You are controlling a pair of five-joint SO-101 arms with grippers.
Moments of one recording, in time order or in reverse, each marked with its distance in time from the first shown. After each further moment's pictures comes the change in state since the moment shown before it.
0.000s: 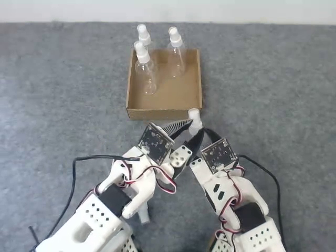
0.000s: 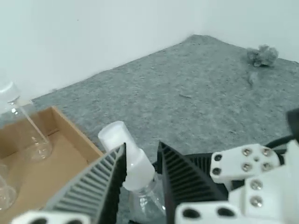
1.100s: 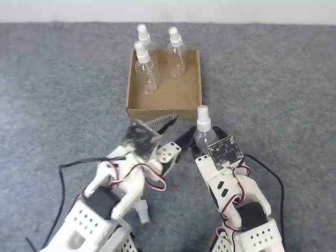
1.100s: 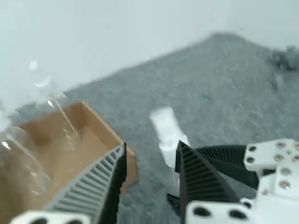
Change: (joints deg) left arm -7.1 -10.1 -2.8 11.3 0.0; right arm 5.2 0.0 0.0 0.0 0.0
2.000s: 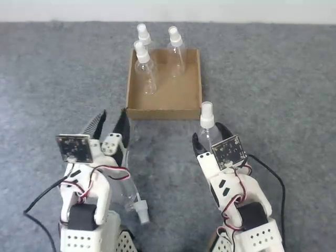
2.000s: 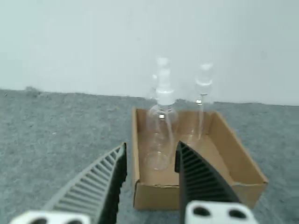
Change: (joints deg) left arm -32.1 -26.0 16.1 6.8 8.2; right arm 1.1 0.0 1.1 -3.8 0.1
